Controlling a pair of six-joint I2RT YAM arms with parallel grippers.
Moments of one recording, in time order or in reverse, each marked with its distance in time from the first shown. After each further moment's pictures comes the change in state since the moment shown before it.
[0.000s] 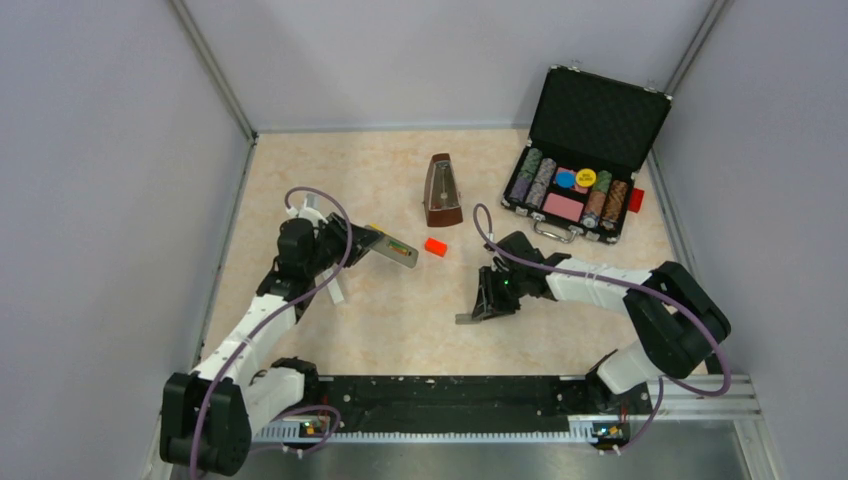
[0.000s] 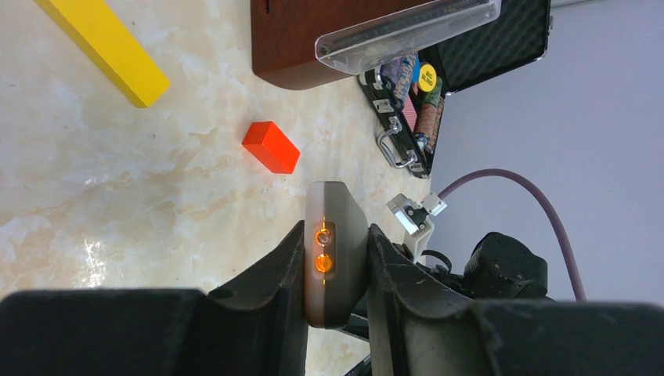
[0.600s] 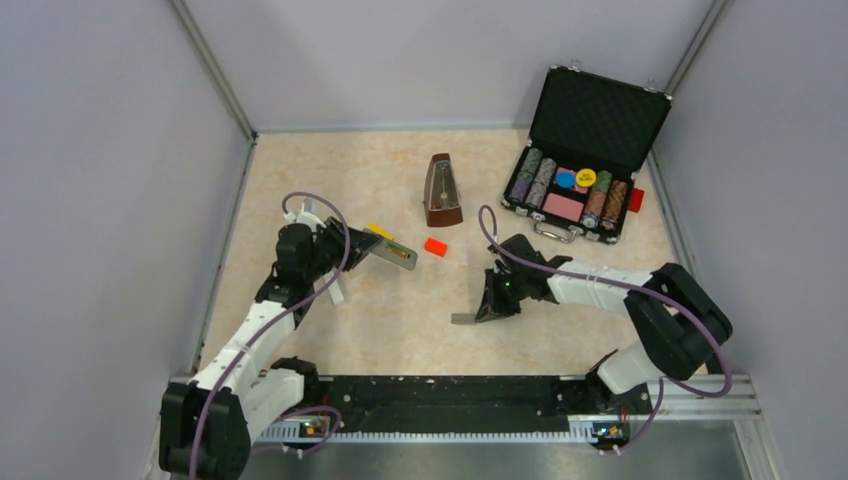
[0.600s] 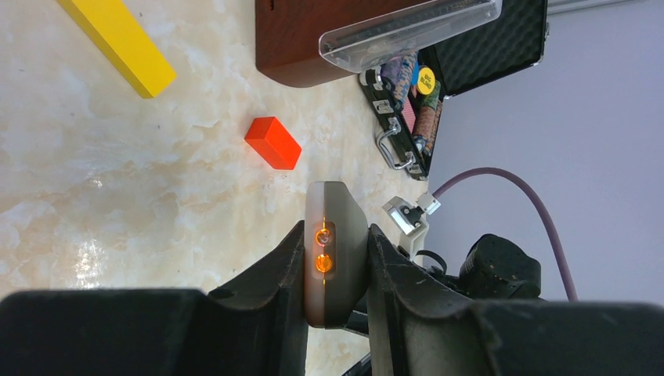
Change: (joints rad) left arm 0.000 -0.055 -0.036 -0.007 -0.015 -0.019; right arm 0.000 -0.007 -0.031 0.026 -0.006 0.077
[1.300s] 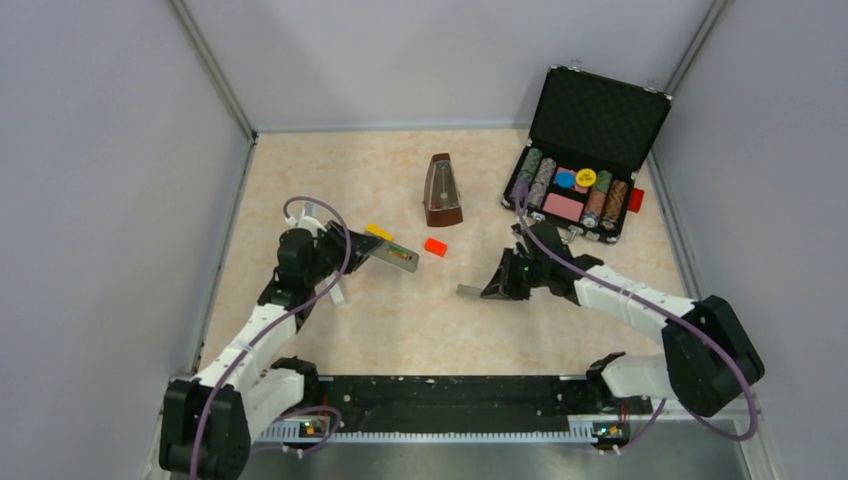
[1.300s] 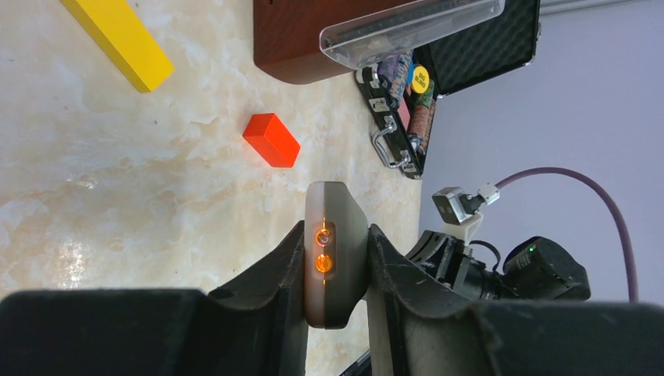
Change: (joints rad) left arm -0.001 0.001 -0.041 0.053 0.005 -0.029; right arm -0.117 -0.188 -0.026 0.024 -0.014 0.098
